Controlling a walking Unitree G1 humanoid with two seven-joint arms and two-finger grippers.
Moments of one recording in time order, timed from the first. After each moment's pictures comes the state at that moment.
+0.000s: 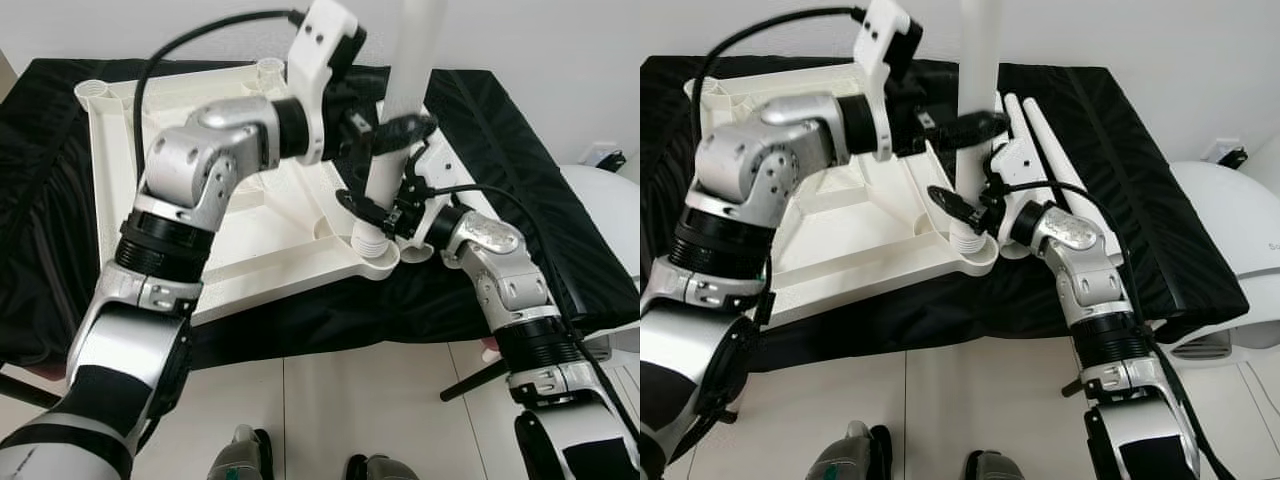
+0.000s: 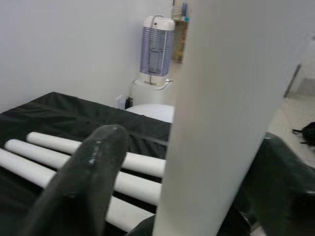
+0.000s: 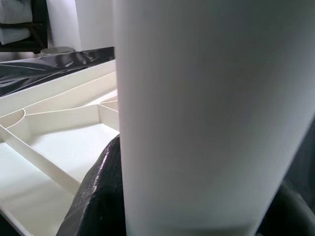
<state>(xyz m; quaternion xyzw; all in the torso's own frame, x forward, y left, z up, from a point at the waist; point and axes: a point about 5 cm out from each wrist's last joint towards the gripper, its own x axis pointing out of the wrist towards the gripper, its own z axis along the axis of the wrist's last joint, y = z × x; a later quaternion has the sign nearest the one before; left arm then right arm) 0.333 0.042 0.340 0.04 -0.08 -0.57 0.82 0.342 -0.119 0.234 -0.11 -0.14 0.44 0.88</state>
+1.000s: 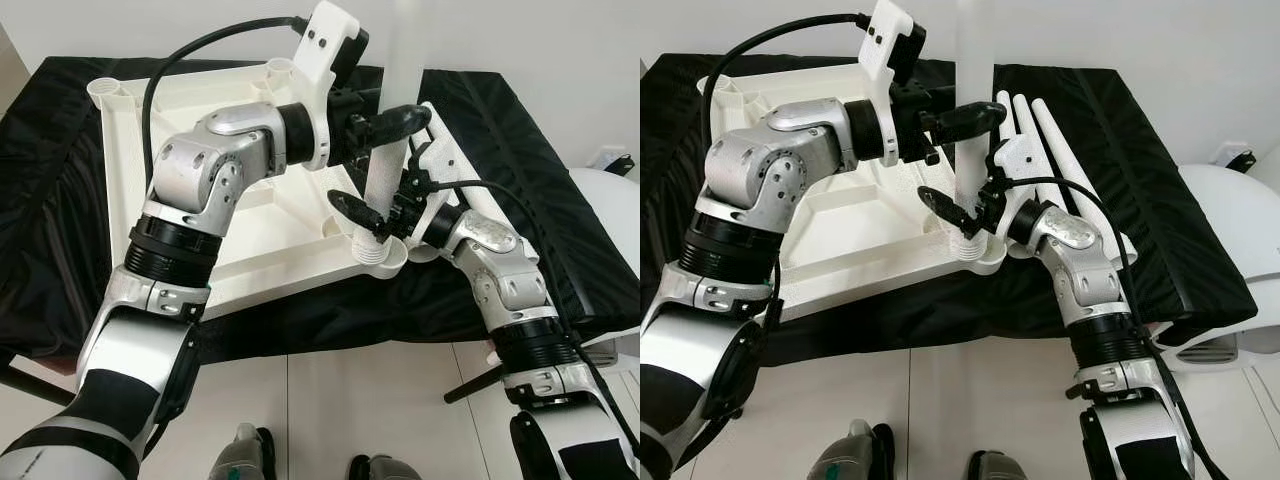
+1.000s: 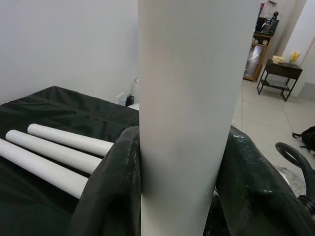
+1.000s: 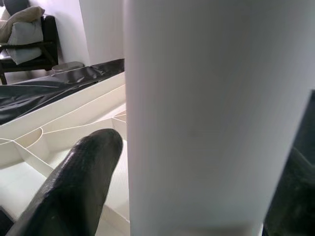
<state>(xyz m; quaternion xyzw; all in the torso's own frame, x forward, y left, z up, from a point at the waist) 0.332 0.037 0.331 0.03 -0.07 -0.57 0.82 0.339 -0.119 0.234 -0.07 -0.13 0.44 0.88</state>
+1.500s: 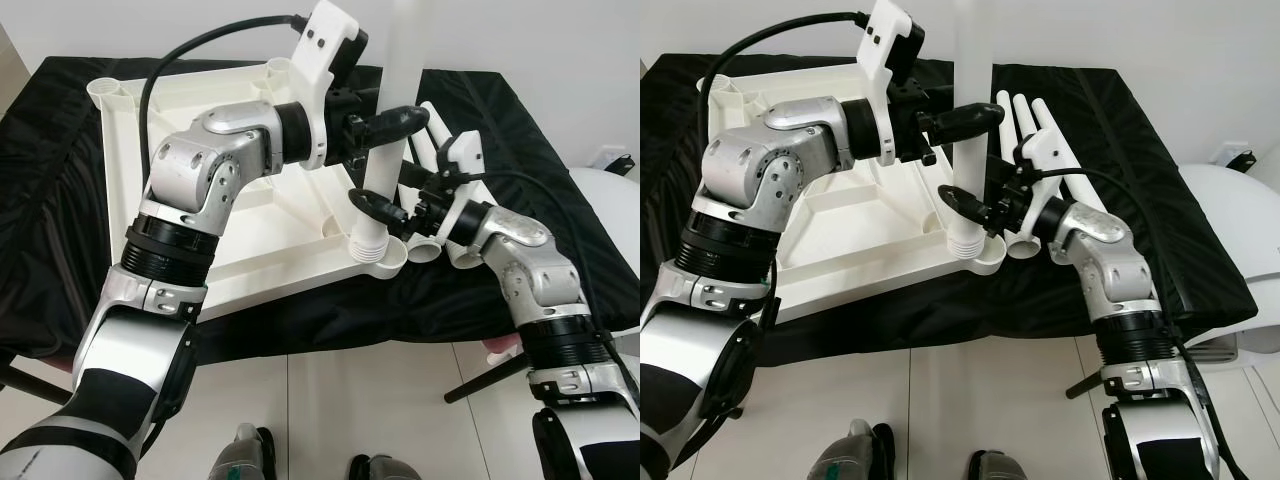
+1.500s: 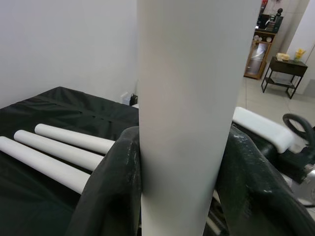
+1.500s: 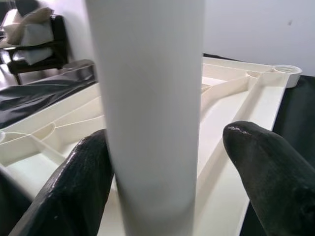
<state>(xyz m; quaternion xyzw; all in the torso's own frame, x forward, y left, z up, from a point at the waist) 0.334 0.041 0.333 0.04 -0.08 -0.56 0.82 0.334 -0.146 0.242 -0.06 -0.10 0.49 0.87</state>
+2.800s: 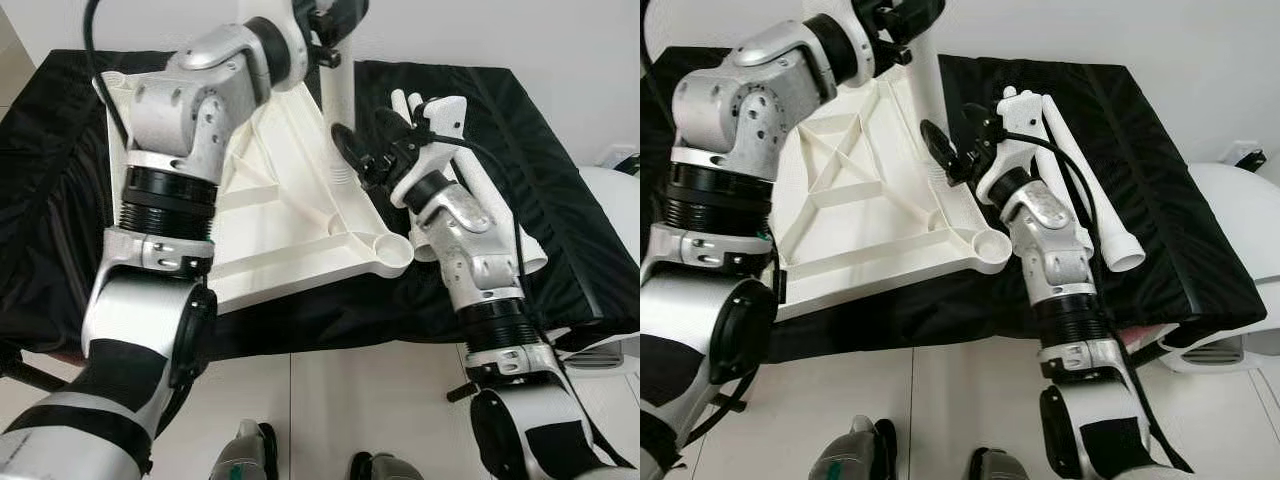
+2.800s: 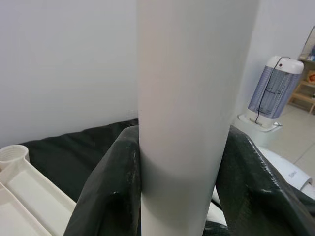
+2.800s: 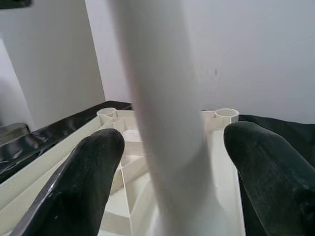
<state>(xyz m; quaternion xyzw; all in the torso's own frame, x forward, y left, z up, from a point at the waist) 0.359 0.054 0.382 -0.02 -0.13 -0.35 0.93 0.359 -0.094 0.266 0.03 -0.21 0.30 0.93</state>
